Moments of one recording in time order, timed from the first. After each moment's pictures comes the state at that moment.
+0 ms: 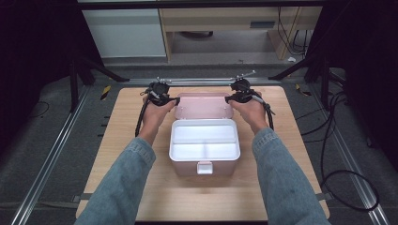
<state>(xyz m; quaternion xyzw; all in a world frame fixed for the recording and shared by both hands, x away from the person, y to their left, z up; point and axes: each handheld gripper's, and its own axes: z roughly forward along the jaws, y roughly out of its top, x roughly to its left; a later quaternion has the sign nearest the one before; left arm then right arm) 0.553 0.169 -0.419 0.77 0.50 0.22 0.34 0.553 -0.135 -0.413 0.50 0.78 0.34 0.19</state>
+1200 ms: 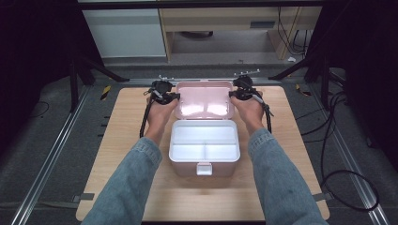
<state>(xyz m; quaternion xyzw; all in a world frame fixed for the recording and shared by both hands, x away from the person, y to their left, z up) 0.537 0.157 -0.398 0.74 0.50 0.23 0.38 0.550 -0.135 -0.400 0.55 0.72 0.36 0.21</state>
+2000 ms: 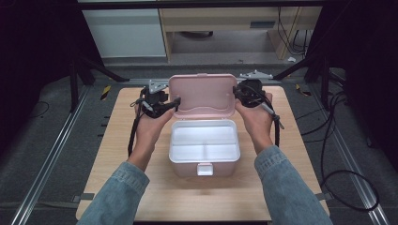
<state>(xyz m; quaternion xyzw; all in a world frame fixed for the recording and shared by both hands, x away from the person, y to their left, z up) 0.451 0.162 -0.361 0.73 0.45 0.27 0.44 0.464 -0.135 -0.344 0.49 0.69 0.43 0.29</state>
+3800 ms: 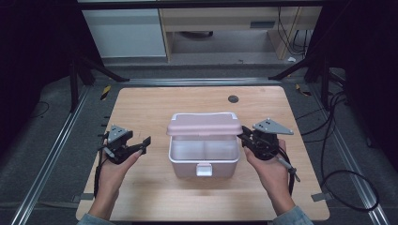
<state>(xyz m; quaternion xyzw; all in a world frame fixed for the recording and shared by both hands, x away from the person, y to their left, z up) 0.360 0.269 -0.439 0.71 0.49 0.26 0.43 0.335 -0.156 -0.391 0.45 0.71 0.48 0.25</state>
